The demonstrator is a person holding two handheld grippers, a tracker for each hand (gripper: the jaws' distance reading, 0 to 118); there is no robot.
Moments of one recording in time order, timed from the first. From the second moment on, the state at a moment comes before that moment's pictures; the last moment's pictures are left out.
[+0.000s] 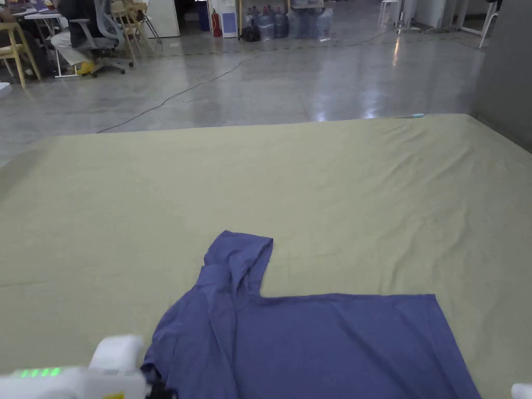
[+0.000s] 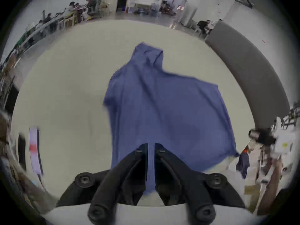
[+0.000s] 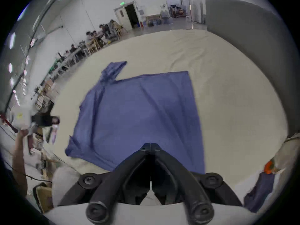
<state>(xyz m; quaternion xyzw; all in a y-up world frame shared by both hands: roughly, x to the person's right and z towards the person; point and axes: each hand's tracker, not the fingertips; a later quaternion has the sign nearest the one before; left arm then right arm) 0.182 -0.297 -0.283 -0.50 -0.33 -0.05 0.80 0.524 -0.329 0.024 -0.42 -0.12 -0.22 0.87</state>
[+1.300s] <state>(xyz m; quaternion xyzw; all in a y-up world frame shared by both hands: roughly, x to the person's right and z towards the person) 0.340 -0.260 -0.437 -0.40 -0.32 -0.17 0.84 0.508 -0.381 -0.033 -0.45 -0.05 -0.23 0.86</state>
